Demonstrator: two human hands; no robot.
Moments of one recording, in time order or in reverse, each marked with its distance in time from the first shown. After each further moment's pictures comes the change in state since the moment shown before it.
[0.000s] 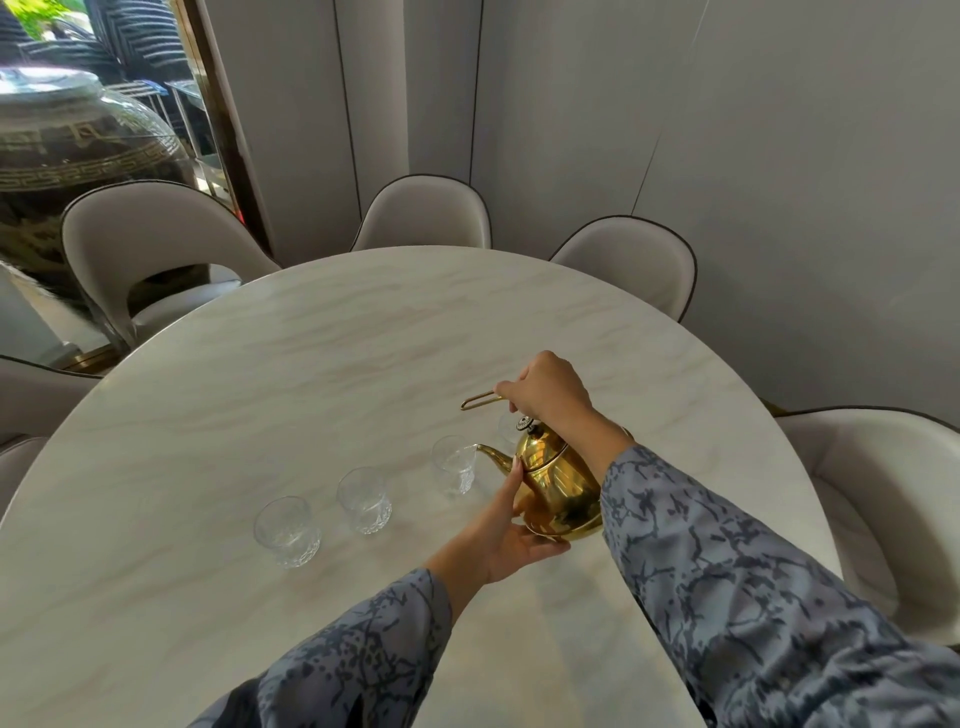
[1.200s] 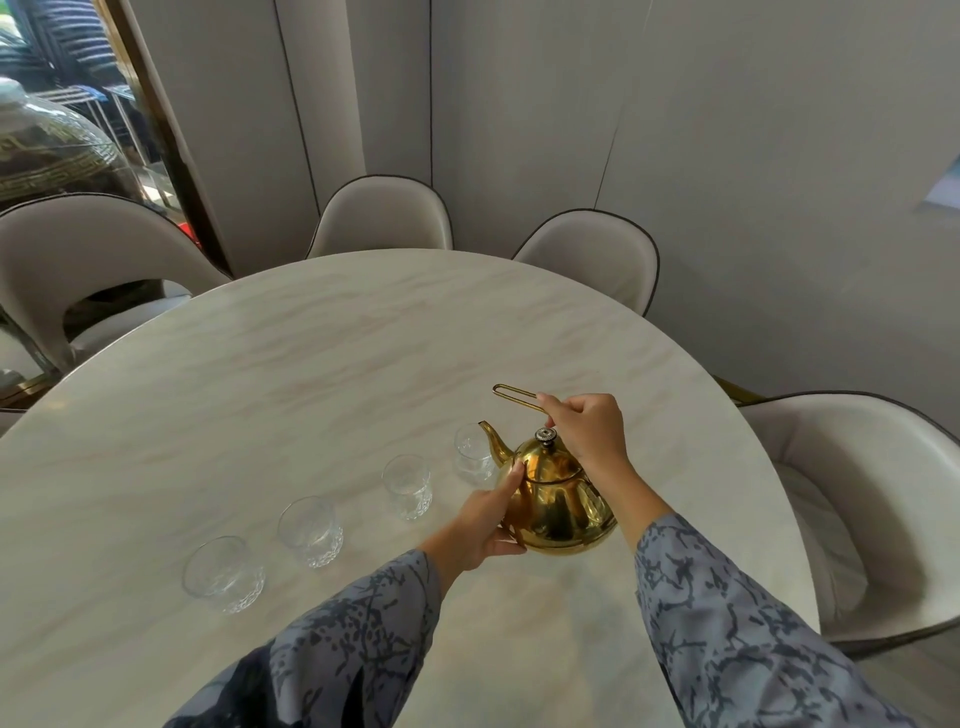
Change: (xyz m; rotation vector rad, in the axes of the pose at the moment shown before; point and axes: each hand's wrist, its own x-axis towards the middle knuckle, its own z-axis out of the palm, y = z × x) left_hand 0.052 0.017 0.035 0.580 0.221 0.106; right_hand 0.002 0.107 -0.022 0.430 0.284 0.074
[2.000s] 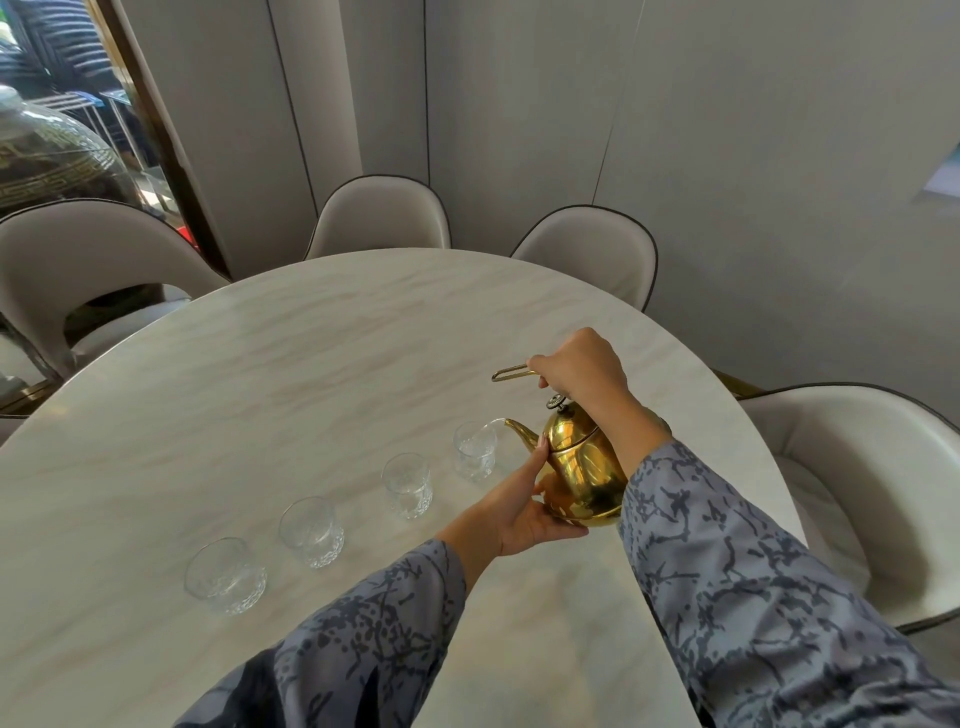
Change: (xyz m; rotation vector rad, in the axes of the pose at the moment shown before) left_hand -0.007 0.021 0.034 -0.329 -0.309 -0.101; right_hand 0.038 -0.059 -0.016 -0.399 -0.094 0.020
